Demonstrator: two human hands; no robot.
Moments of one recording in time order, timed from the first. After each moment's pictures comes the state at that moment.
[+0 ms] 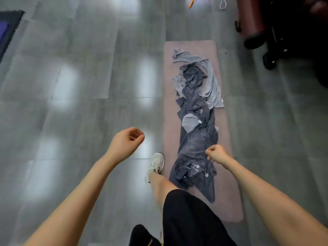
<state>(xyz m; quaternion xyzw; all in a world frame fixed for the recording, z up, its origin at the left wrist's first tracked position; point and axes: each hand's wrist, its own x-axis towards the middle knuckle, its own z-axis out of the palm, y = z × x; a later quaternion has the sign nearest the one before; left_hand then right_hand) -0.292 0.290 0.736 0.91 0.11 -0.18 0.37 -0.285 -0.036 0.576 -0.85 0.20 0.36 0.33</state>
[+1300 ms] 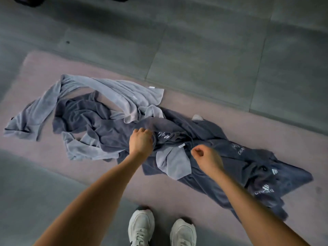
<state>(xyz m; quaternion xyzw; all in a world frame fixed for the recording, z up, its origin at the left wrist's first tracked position) 0.220 -0.023 0.137 0.81 -0.53 -0.24 -0.01 -0.004 -0.058 0.180 -0.63 0.64 0.05 0.44</state>
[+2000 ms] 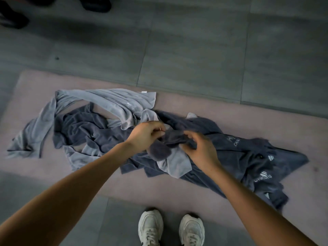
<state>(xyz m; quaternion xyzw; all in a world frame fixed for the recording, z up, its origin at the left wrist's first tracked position) 0.217 -0.063 0.205 0.66 -0.63 -0.39 0.12 0.009 -0.056 0.212 -0.67 0.60 -0.12 0.42</state>
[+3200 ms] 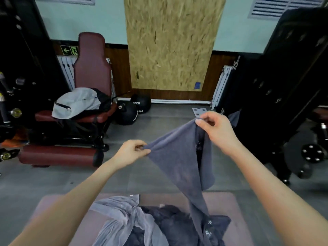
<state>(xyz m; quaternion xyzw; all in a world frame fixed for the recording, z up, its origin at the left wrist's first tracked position) 0.226 -0.022 0.881 0.56 -0.71 -0.31 0.28 -0.051 -0.021 0.972 -0.67 0.56 -0.43 0.22</state>
